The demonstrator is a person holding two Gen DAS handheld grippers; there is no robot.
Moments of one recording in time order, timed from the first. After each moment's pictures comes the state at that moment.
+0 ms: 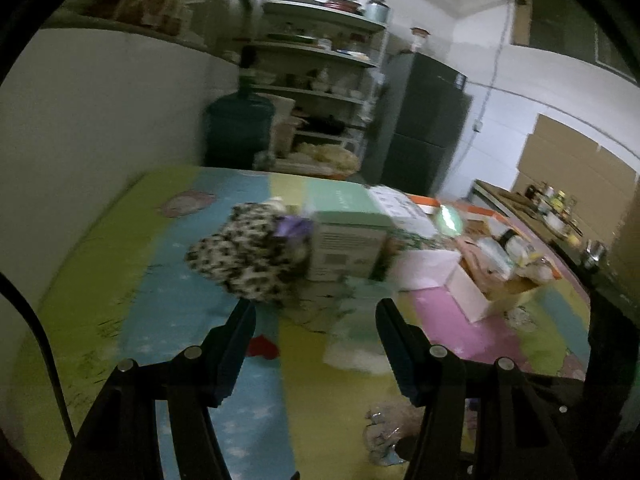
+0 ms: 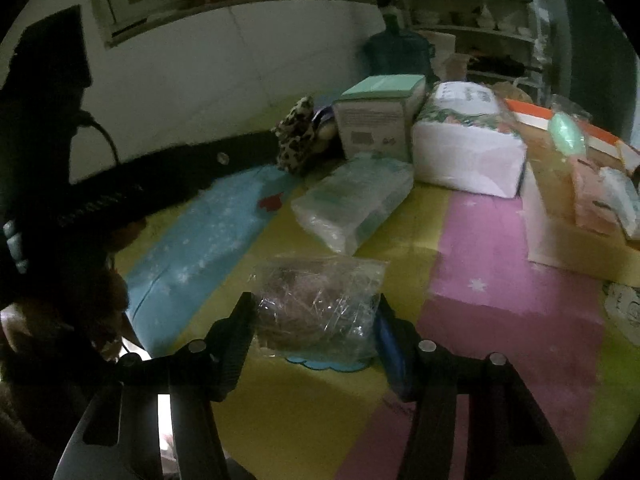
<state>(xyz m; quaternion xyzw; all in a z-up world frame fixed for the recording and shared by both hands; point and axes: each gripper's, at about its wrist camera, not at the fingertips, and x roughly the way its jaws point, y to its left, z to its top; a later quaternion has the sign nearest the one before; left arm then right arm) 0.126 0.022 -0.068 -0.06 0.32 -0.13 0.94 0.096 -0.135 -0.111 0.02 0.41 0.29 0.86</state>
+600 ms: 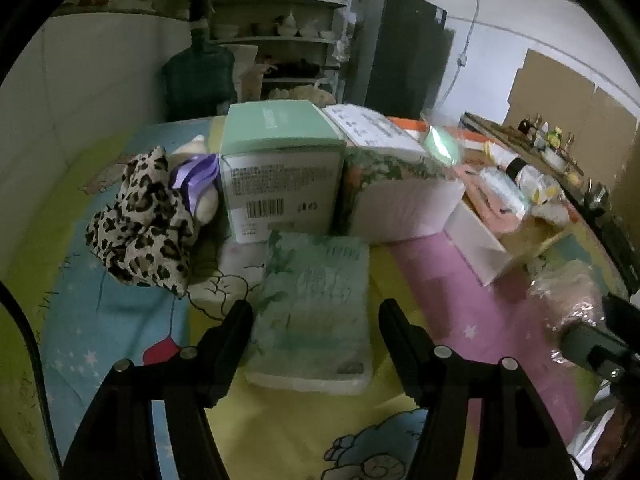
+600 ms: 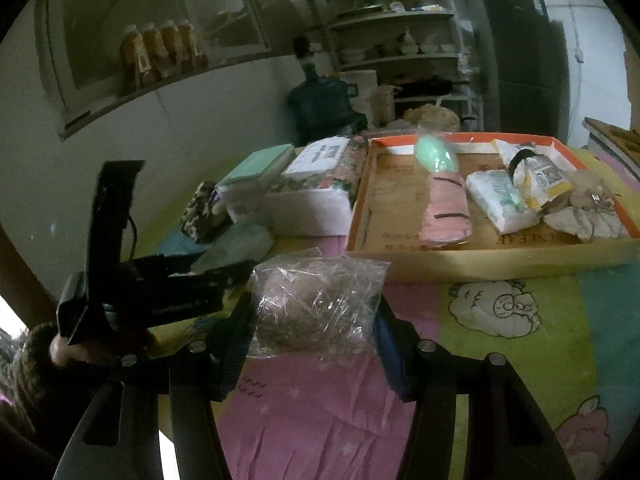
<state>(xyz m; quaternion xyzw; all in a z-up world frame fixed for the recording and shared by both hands) 0.175 -0.037 -0.113 0.00 0.41 -0.15 0.90 0.087 -0.239 -0.084 0.08 0.36 0.19 0.91</state>
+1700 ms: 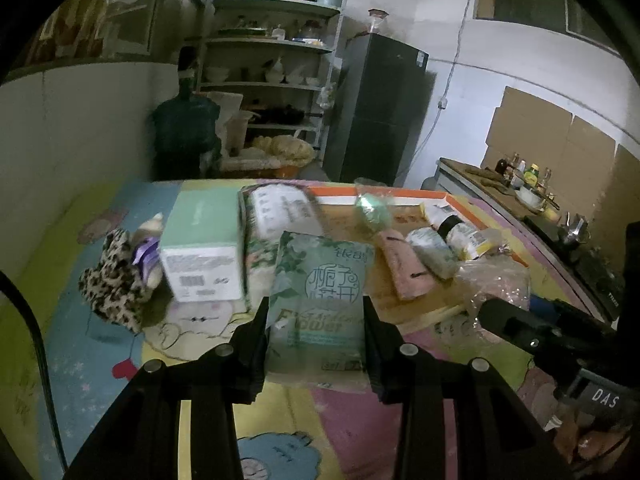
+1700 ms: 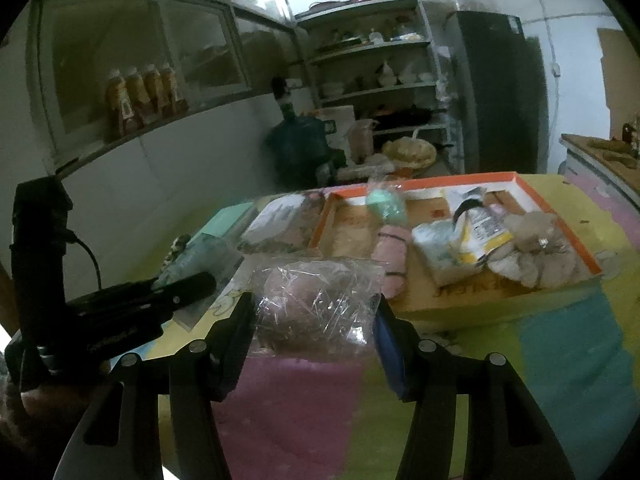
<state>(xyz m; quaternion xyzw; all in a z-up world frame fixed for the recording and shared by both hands) 0.135 -0.089 -0.051 -0.03 0.33 -0.17 0.93 0.092 -0.284 -0.053 0.10 0.30 0.15 0.94</state>
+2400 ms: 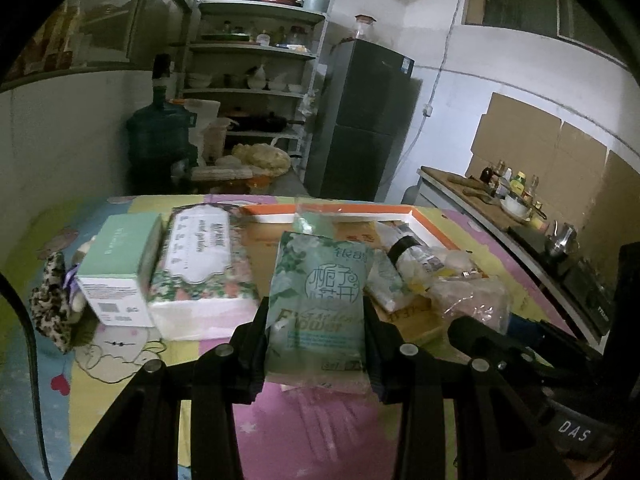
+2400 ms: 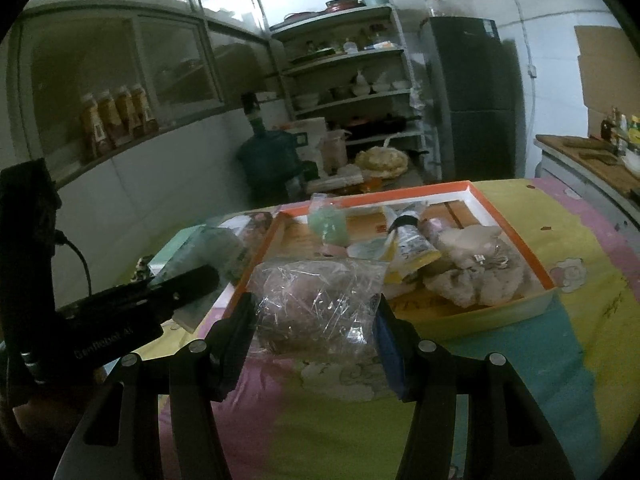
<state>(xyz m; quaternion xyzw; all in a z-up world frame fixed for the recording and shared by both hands) 0.151 -0.159 -0.041 -0.04 0.32 -0.19 0.93 0.099 -0.338 -0.051 0.10 0.29 0.12 0.94</state>
